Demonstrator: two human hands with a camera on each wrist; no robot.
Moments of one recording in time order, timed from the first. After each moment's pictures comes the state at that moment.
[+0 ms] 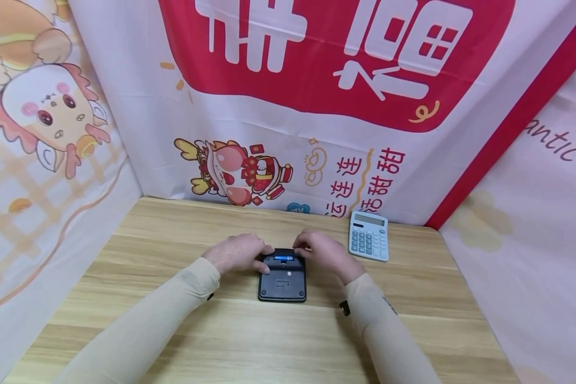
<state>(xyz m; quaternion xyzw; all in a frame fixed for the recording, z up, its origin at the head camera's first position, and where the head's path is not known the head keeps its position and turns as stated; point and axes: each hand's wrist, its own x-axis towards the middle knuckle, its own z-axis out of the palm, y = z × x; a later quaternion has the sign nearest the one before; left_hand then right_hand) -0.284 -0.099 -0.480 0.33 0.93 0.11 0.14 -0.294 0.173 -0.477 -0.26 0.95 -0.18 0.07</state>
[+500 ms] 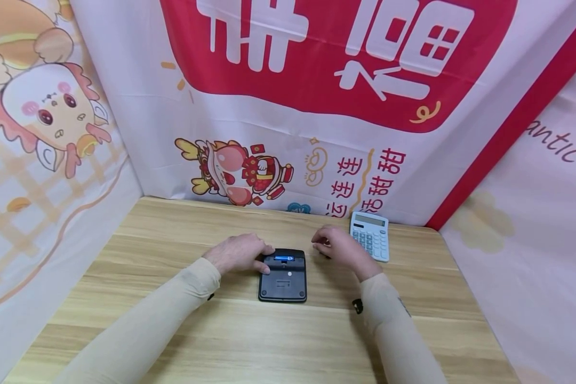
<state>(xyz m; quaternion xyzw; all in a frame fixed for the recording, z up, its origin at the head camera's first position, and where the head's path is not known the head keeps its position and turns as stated) -0.280 -0.098 -0.479 0.32 0.93 0.11 0.14 -0.304 0.214 -0.475 -0.21 0.96 -0.18 0.07</state>
